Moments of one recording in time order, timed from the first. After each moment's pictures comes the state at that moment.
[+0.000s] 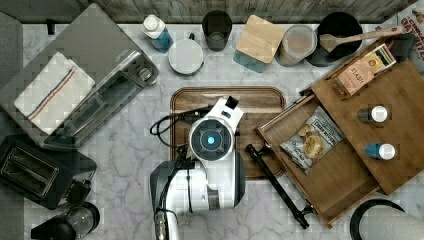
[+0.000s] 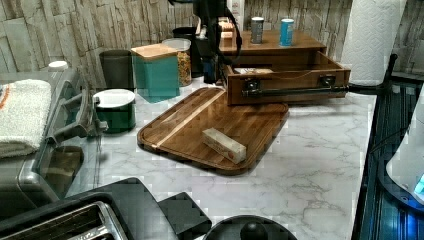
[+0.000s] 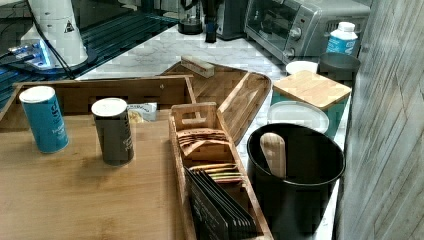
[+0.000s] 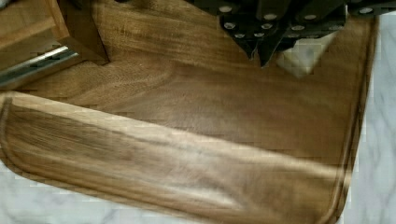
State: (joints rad) arm 0.05 -0.07 0.04 -2.39 -0.01 0.76 -0.96
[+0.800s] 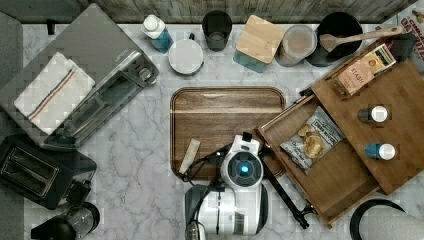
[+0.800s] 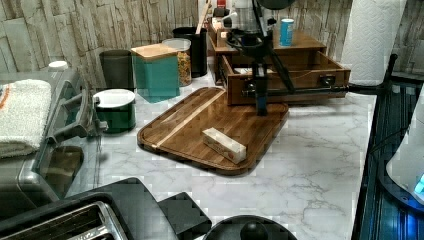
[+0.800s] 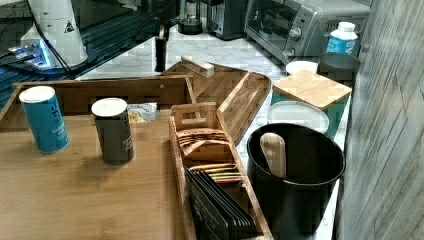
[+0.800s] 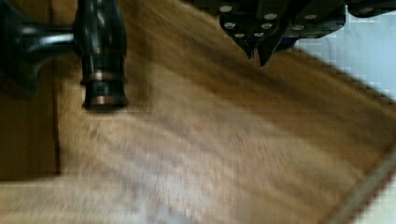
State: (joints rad) arm -0.03 -0.10 -0.04 -2.67 -0.01 0.85 -1.33
